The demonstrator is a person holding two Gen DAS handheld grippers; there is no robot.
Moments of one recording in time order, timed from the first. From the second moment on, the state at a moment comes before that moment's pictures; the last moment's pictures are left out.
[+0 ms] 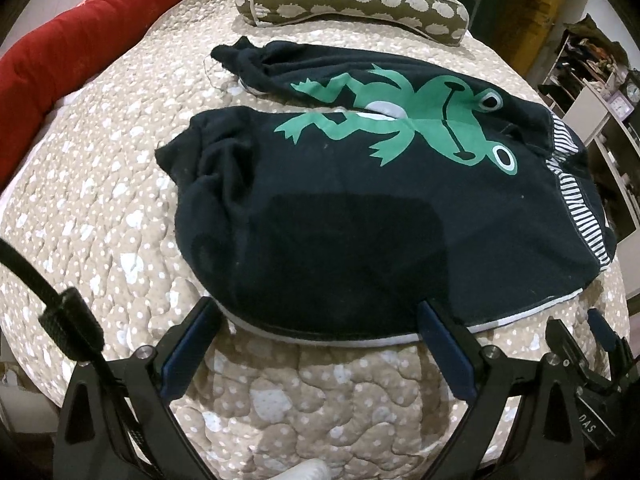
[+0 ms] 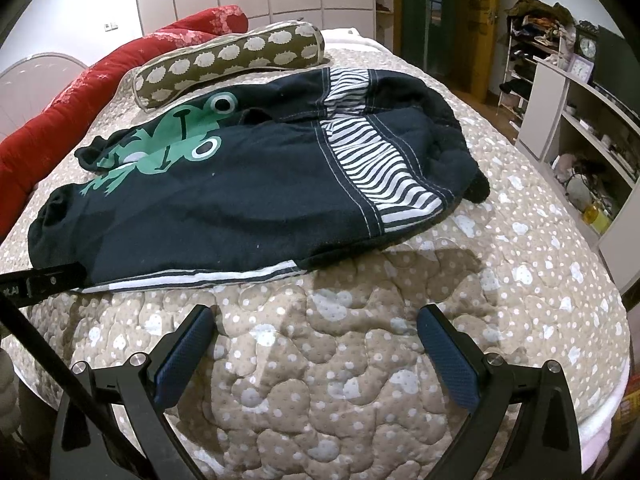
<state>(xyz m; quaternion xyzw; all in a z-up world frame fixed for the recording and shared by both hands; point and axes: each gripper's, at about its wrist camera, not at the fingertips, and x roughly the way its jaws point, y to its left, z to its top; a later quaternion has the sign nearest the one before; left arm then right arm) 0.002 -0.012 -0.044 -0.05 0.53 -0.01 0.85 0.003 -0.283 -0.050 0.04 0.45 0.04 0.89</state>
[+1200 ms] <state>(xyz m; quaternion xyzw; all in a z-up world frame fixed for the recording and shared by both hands) 0.001 -0.013 -0.050 -0.03 0.53 -0.02 0.85 0.003 -0.281 -0.050 0.04 0.45 0.04 0.89</state>
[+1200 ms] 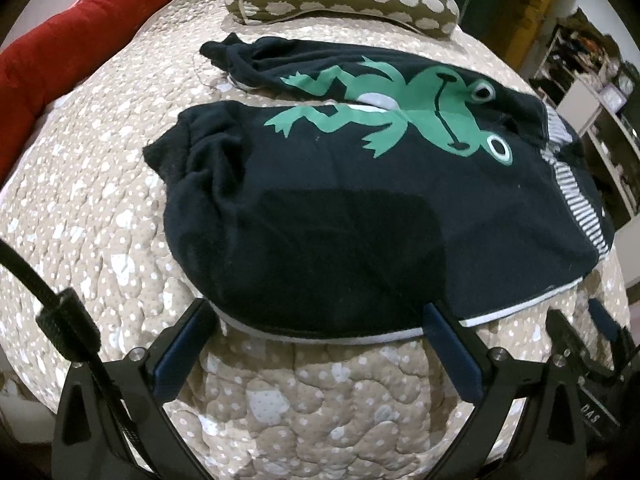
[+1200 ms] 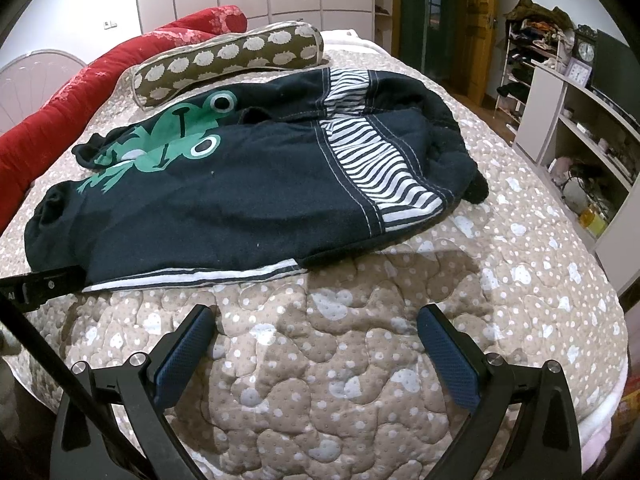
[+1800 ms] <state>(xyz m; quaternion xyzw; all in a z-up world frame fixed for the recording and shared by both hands) -0.014 0.030 0.033 -0.03 0.46 -0.03 0.89 0.002 -0.292 -0.029 0.05 0.45 0.10 0.89</state>
